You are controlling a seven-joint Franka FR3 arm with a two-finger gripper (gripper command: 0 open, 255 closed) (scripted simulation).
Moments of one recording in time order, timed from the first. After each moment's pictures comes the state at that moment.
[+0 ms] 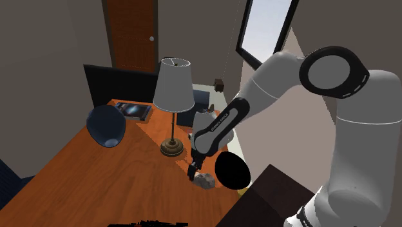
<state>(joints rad) -0.06 0.43 0.27 -2.34 0.09 2.65 -0.27</state>
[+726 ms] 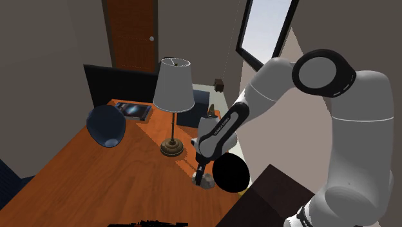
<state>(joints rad) -0.14 0.49 0.30 -2.37 0.07 2.71 -0.50</state>
